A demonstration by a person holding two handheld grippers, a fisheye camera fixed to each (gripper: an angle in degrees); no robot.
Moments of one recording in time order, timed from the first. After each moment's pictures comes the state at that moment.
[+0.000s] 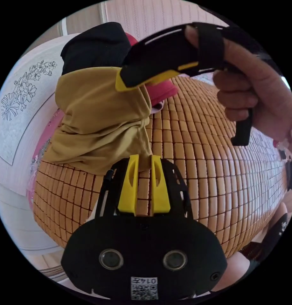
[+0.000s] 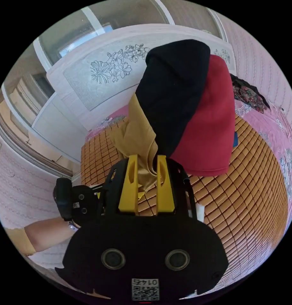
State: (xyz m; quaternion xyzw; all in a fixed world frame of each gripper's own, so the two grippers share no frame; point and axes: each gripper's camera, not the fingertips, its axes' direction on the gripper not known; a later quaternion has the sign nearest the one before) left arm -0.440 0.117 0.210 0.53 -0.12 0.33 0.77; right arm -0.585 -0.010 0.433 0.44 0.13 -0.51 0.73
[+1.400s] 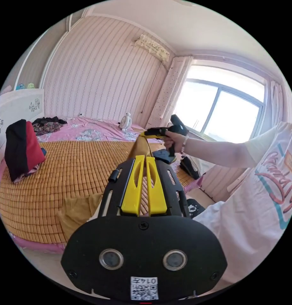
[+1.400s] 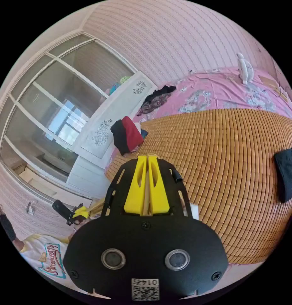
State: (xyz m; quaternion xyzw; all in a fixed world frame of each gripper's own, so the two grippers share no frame) left arm -0.419 0.529 0.317 0.53 0.16 0.61 0.57; right arm -0.054 0.317 0.253 0.59 -0.11 -0.32 0.73
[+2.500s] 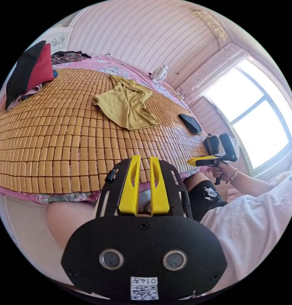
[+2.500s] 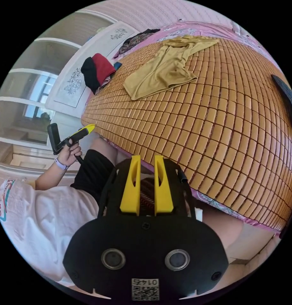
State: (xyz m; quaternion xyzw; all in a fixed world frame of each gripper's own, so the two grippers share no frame) left arm -0.312 0.364 0.358 0.40 0.11 0.50 0.76; right arm 0.030 0.265 0.475 0.41 -0.03 -0.28 0.87
